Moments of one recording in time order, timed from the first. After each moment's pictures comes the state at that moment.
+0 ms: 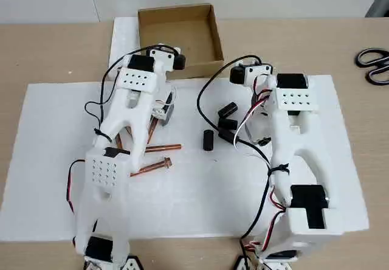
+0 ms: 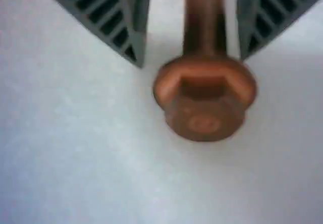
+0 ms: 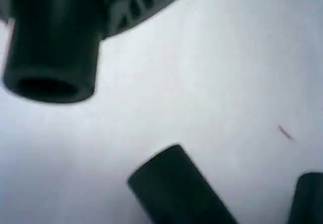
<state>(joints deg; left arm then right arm) 7.8 50.8 -45.7 99.2 -1.4 -2.8 6.1 3.6 85.9 18.4</state>
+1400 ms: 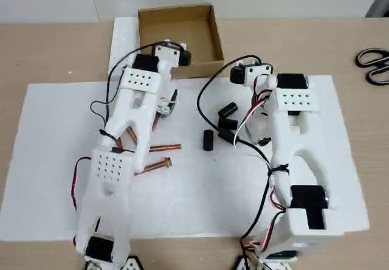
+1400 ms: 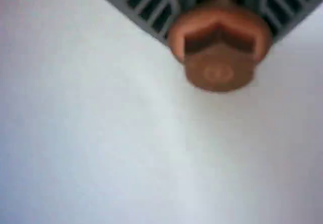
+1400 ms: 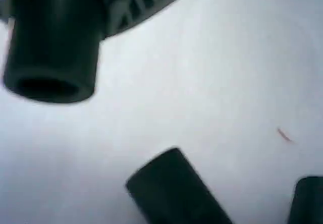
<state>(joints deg) 7.7 56.9 -58.0 99.1 -1.3 -2.9 5.0 3.7 87.0 18.4</state>
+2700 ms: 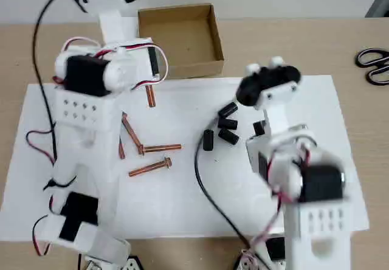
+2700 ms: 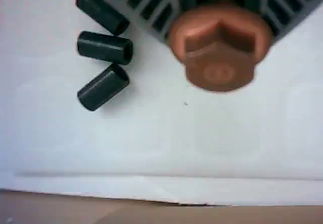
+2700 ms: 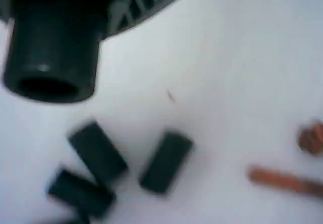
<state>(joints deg) 10.2 2.4 -40.0 99.6 28.6 -10.7 -54.3 27.8 83.6 6.9</state>
